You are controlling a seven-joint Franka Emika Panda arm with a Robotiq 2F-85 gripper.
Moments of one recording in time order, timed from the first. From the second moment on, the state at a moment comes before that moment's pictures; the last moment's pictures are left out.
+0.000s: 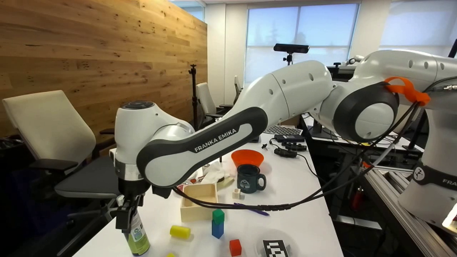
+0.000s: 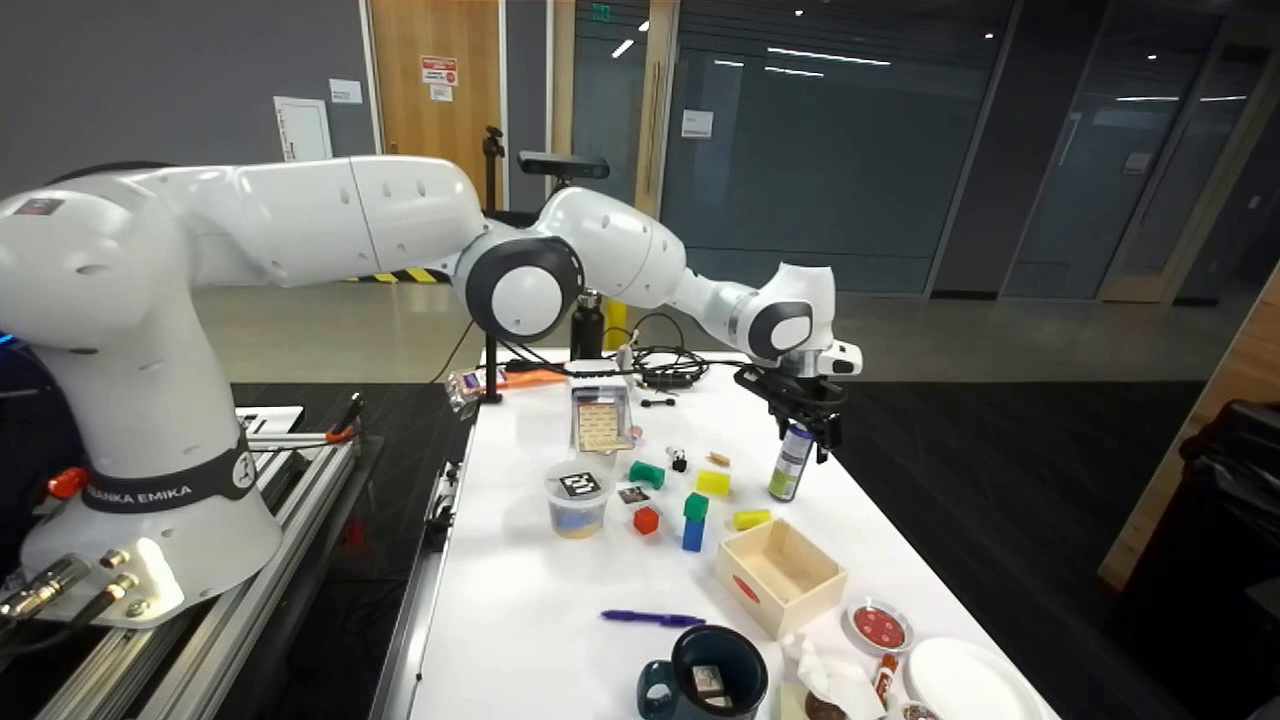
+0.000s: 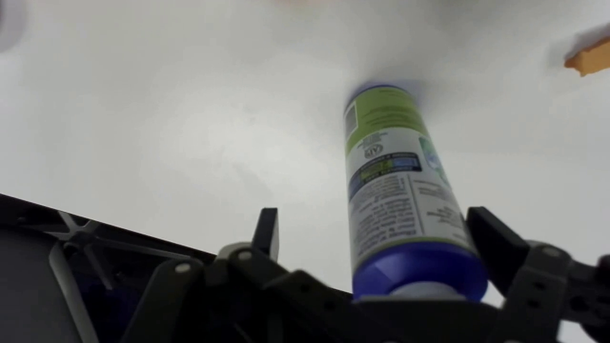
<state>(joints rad) 0.30 1.41 -0.05 -0.57 -0.06 2.21 0.02</state>
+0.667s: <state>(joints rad) 0.33 1.41 -0.10 -0.57 -0.06 2.26 0.13</state>
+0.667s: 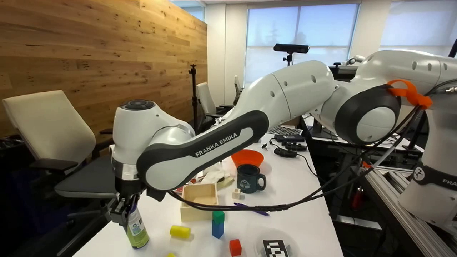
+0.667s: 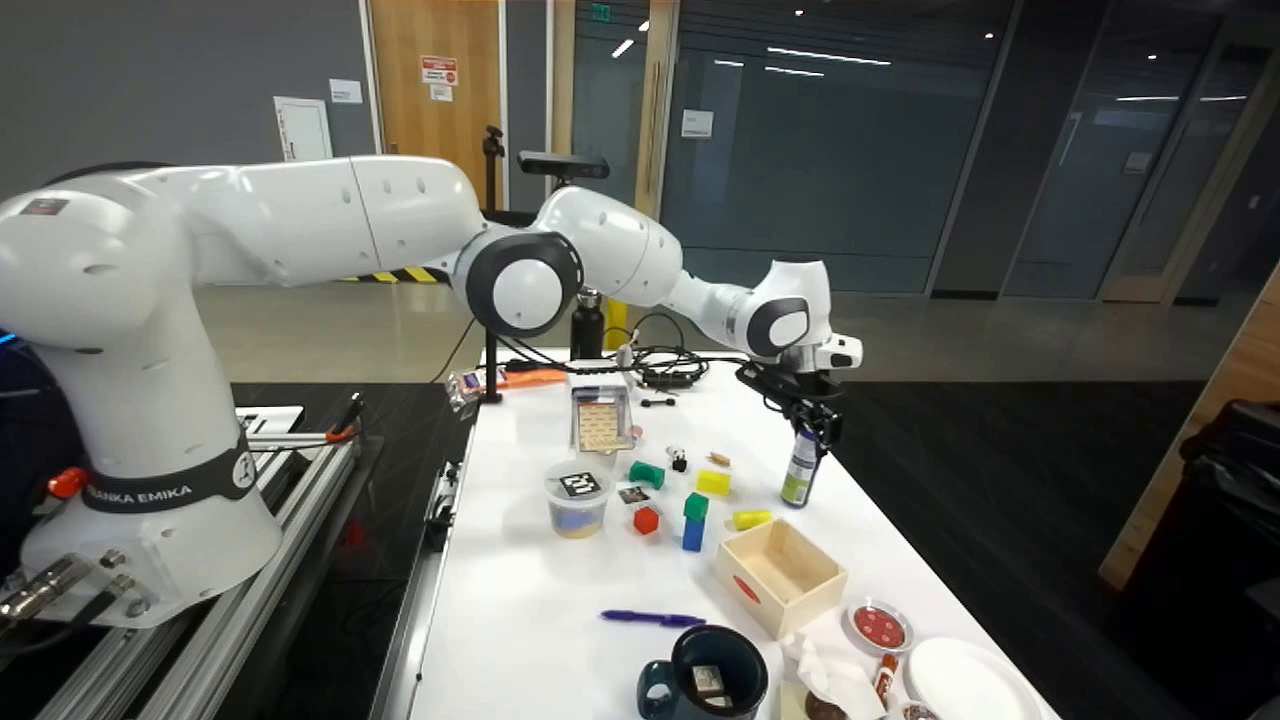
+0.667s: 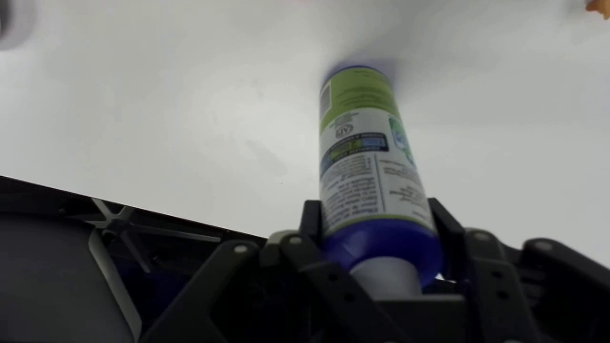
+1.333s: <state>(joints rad) 0.34 1.27 -0.21 -0.52 -0.06 2.15 0.33</state>
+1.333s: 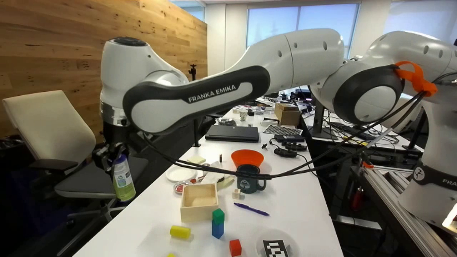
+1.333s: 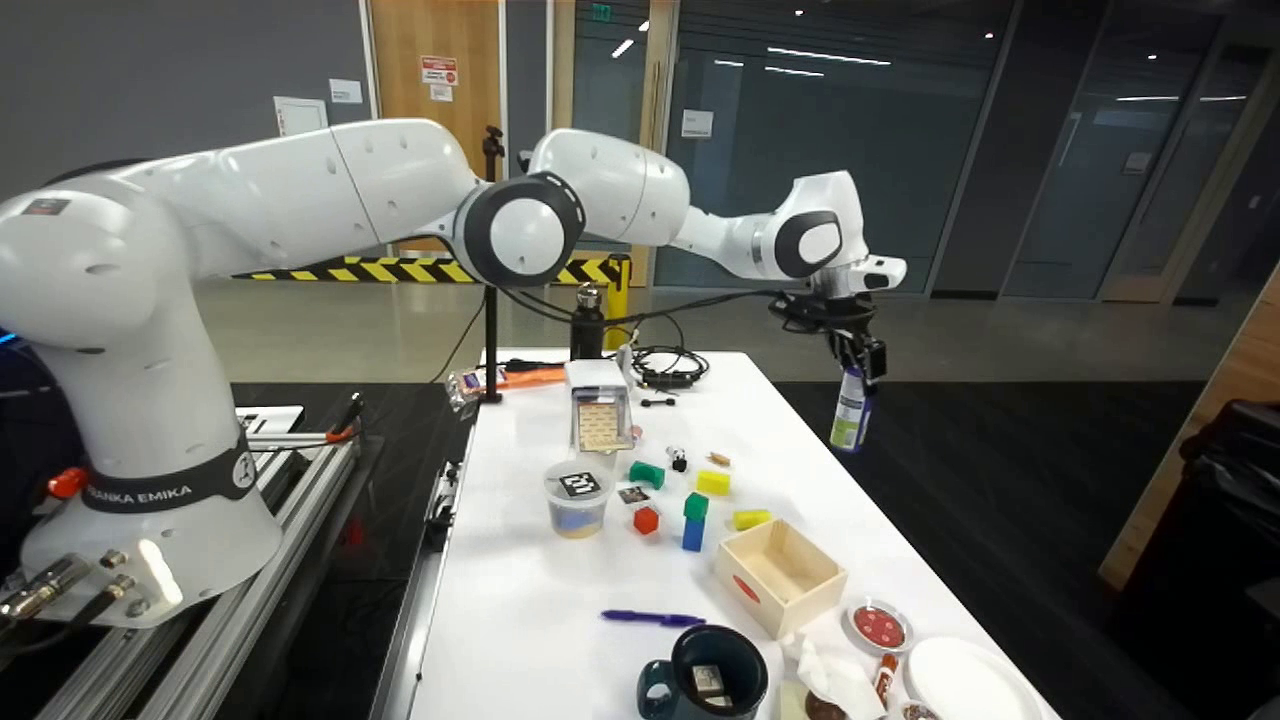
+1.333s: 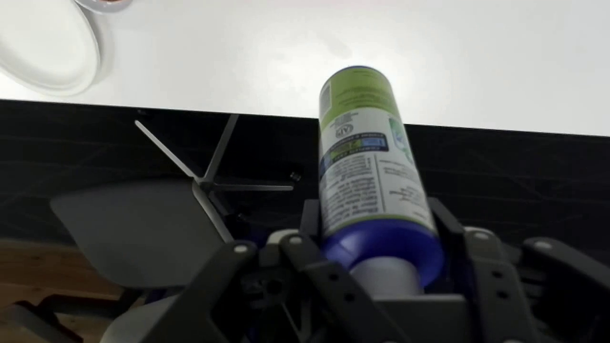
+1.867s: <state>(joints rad) 0.38 1.25 -0.21 -0.58 -0.05 2.05 0.75</state>
